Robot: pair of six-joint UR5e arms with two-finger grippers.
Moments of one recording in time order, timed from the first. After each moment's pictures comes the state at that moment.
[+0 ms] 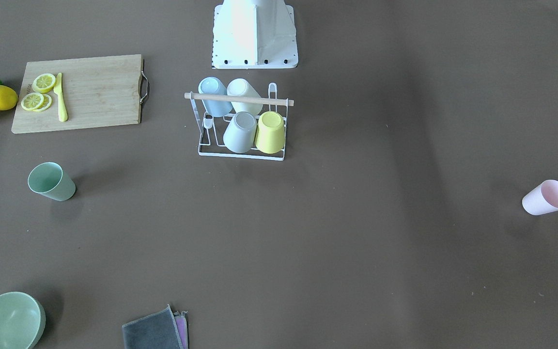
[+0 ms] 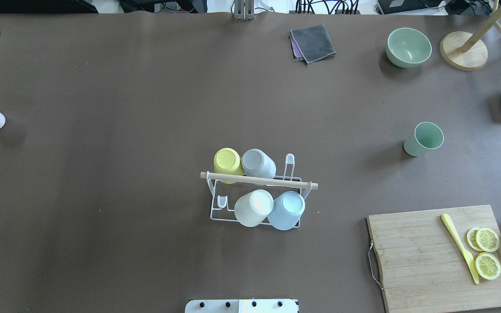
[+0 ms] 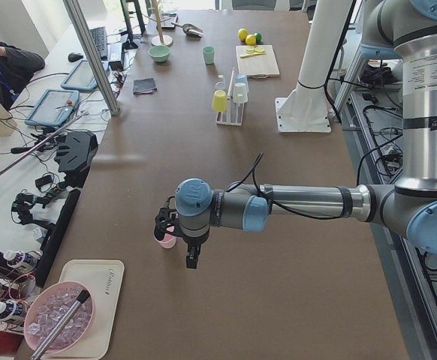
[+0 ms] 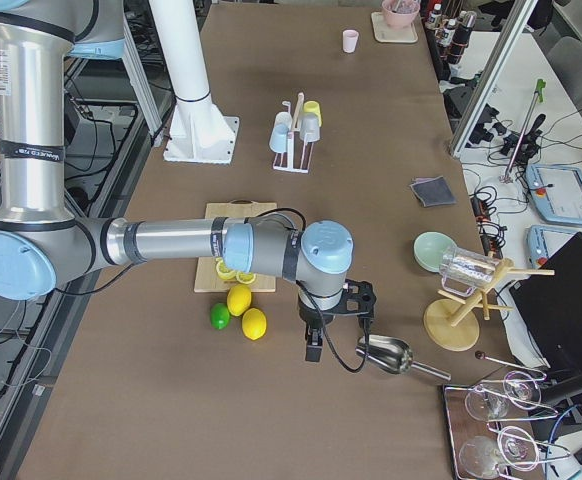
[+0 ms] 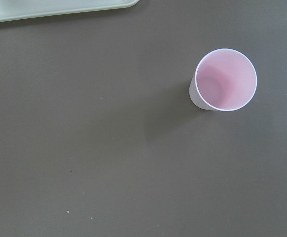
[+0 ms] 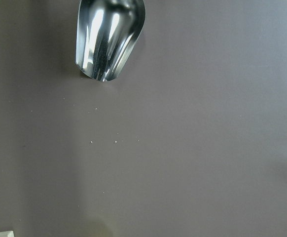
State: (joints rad) left arm -1.56 -1.45 -1.69 -1.68 -2.39 -0.01; right arm 1.66 -1.64 1.78 -1.83 2.23 -0.08
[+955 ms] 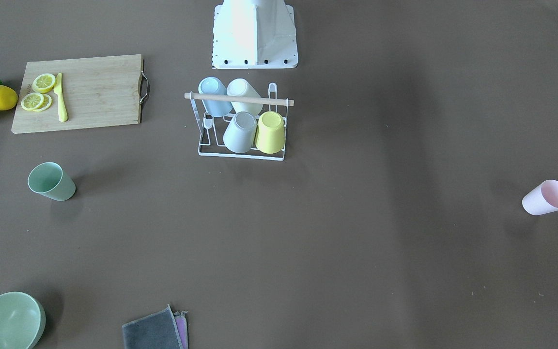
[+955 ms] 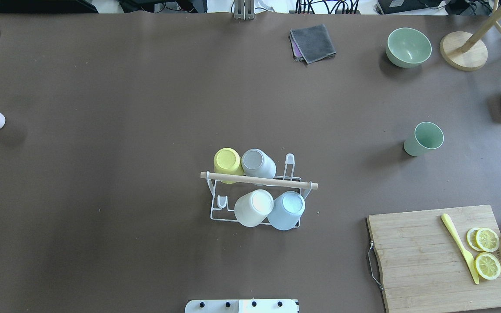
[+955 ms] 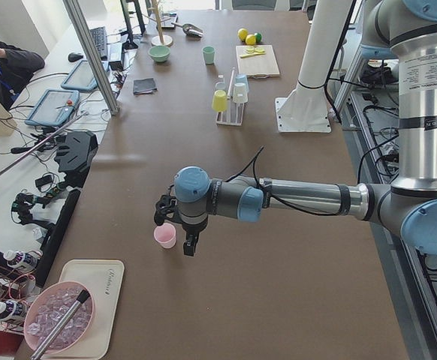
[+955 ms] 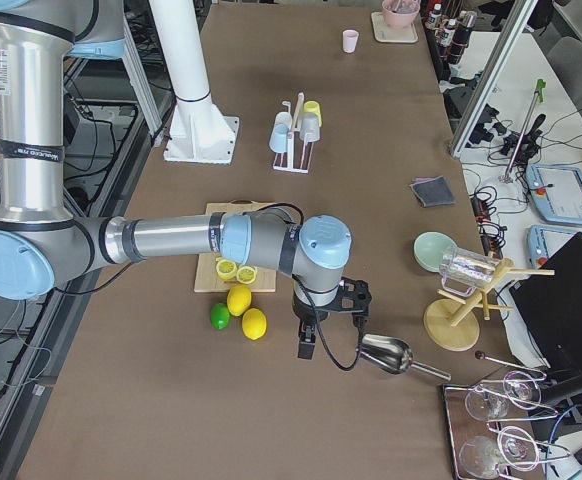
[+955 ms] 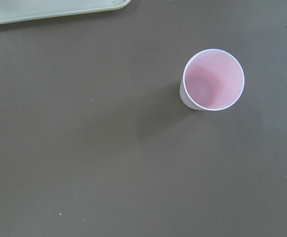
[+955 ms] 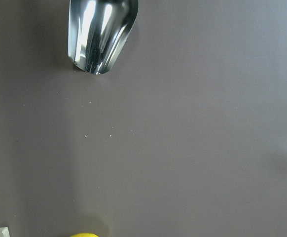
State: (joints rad) left arm -1.49 -1.46 -1.74 -1.69 -2.38 -0.01; right arm 1.66 -1.64 1.78 -1.83 2.22 -0.08
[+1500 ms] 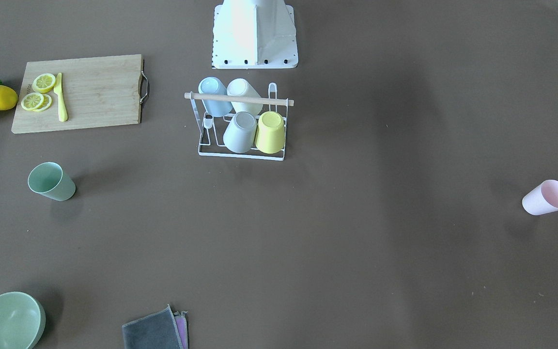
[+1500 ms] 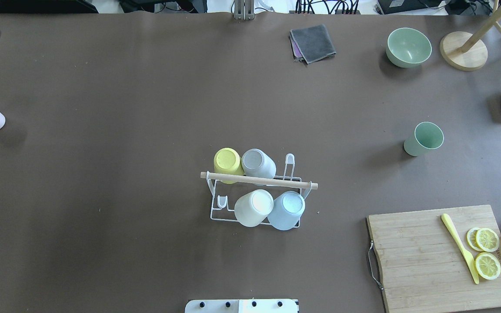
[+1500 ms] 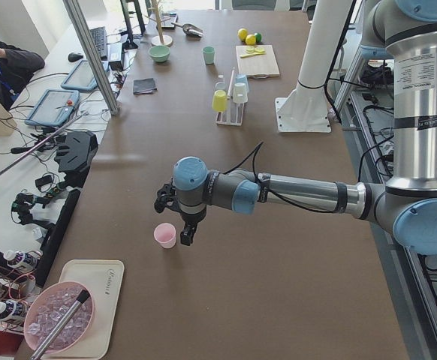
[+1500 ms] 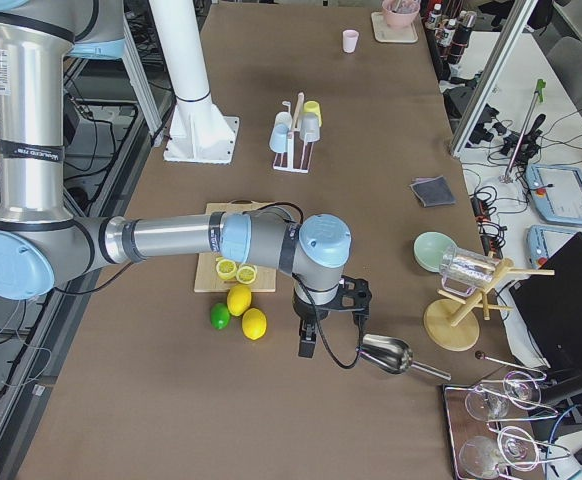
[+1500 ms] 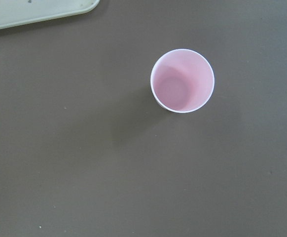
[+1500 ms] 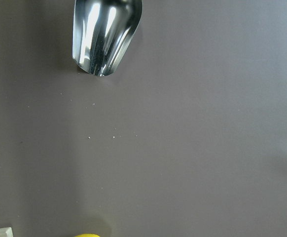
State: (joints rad) left arm -1.44 -1.47 -1.76 -1.71 -2.35 0.03; right arm 1.66 -1.64 1.78 -1.83 2.22 -0.08
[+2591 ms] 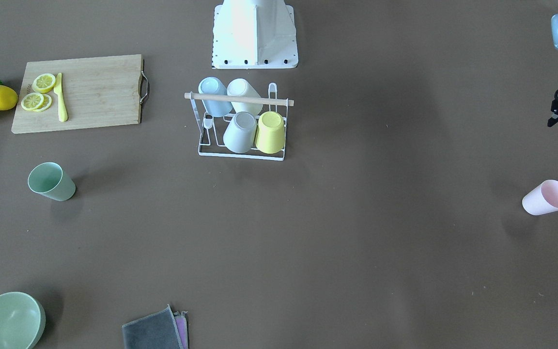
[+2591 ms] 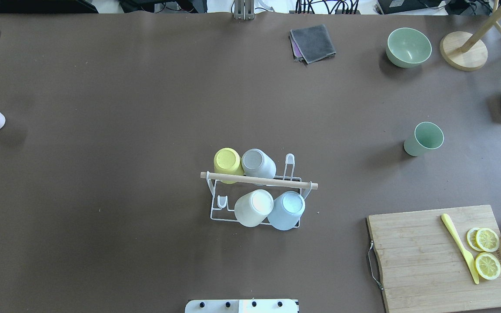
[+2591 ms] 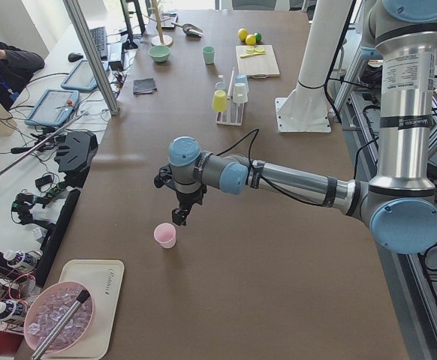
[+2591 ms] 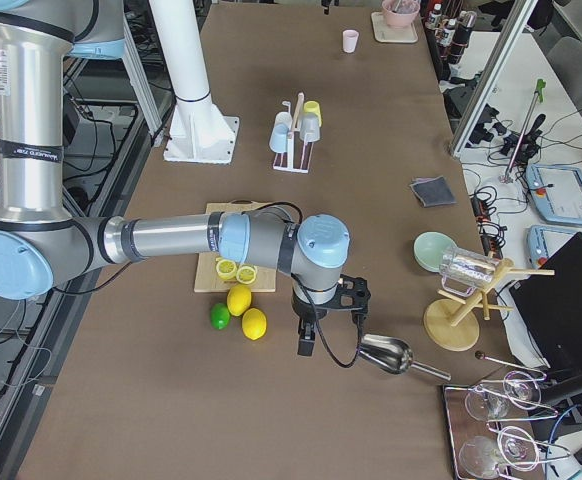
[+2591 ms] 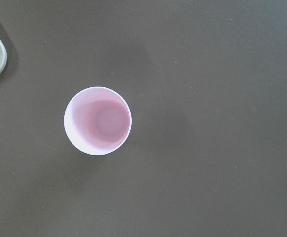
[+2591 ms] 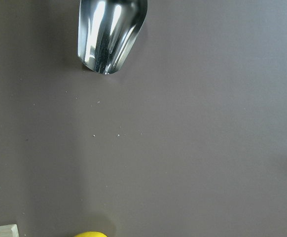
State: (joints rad) left arm -1.33 -1.55 -1.81 -1.62 -2.29 0.17; right arm 1.66 -1.65 1.79 -1.83 2.24 -0.09
